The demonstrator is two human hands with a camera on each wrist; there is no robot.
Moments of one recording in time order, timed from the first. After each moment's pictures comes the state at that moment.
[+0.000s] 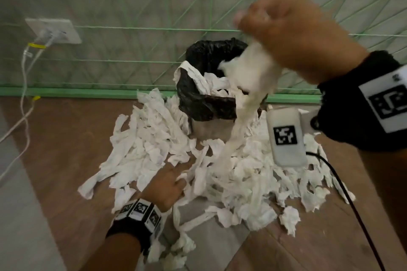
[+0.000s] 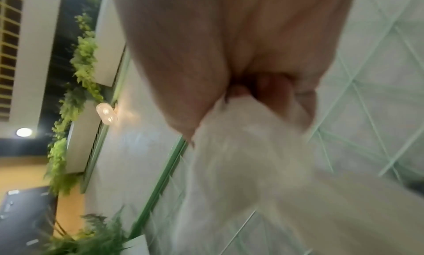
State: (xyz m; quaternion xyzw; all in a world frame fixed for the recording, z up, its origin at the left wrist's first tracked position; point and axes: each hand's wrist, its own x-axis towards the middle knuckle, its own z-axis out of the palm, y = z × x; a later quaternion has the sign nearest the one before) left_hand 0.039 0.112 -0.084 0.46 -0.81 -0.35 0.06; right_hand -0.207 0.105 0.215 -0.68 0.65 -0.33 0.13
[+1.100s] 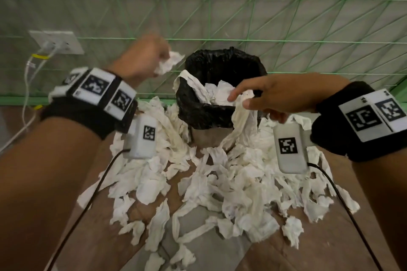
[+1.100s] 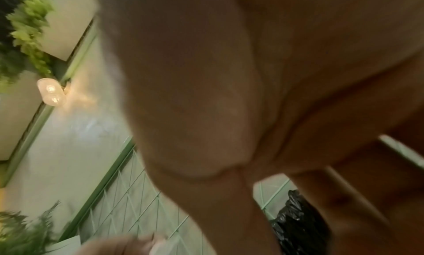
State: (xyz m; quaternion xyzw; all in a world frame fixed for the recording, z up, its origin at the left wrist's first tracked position) left_hand -0.017 -0.016 0.166 0.53 -0.72 -0.35 0.27; right_hand -0.241 0.108 0.175 -0.62 0.69 -0.02 0.37
